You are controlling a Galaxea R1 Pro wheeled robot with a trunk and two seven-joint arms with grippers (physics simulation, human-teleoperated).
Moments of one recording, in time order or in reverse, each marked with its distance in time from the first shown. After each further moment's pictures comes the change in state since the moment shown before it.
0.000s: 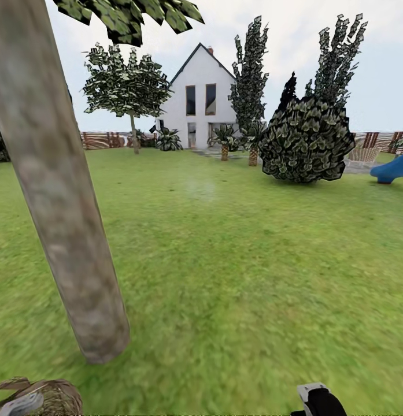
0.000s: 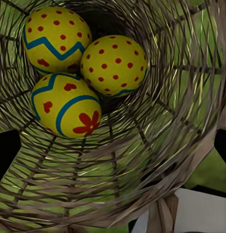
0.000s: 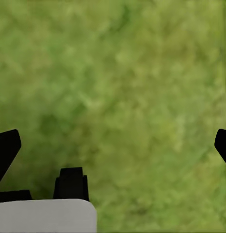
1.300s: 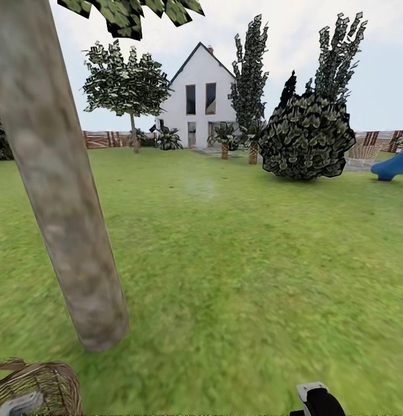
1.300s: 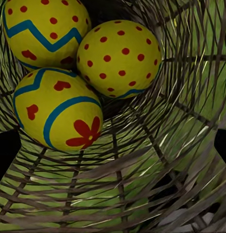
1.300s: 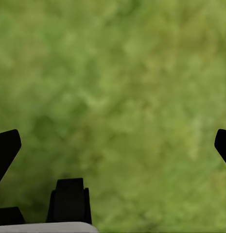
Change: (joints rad) left arm 0.000 0.003 0.001 -0.005 0.001 0.000 0.000; right arm 0.000 0.004 0.006 -0.002 0.007 0.000 0.001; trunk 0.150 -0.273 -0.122
